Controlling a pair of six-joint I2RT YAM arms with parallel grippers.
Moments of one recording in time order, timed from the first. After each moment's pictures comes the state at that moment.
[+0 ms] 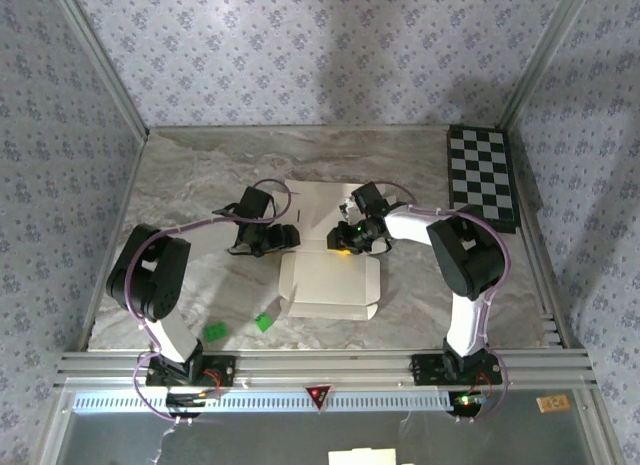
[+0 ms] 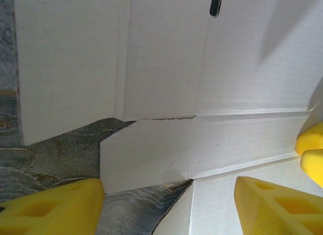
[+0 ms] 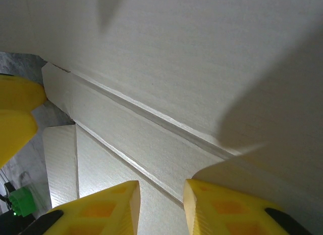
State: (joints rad) left arm -0.46 1.70 0.92 -0.31 0.31 -0.60; right arm 0.51 1.90 1.07 -0.28 -0.55 0.52
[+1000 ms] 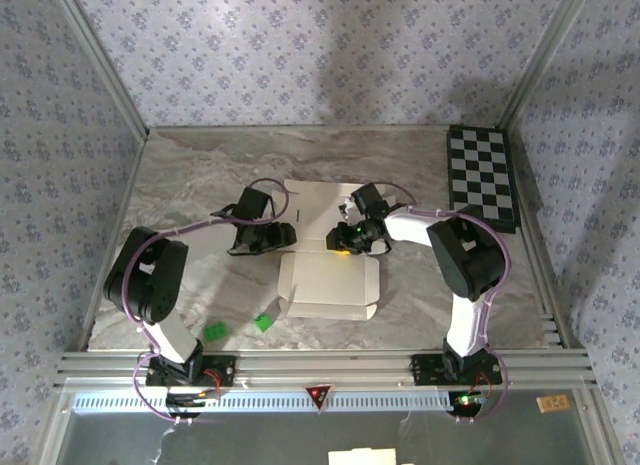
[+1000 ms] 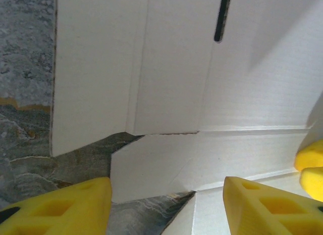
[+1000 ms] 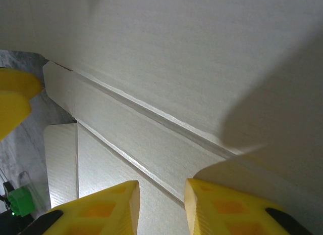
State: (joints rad) left arm -0.46 1.67 0.90 -0.27 0.27 -0.63; right arm 0.52 1.89 1.06 -0.25 -0.55 0.52
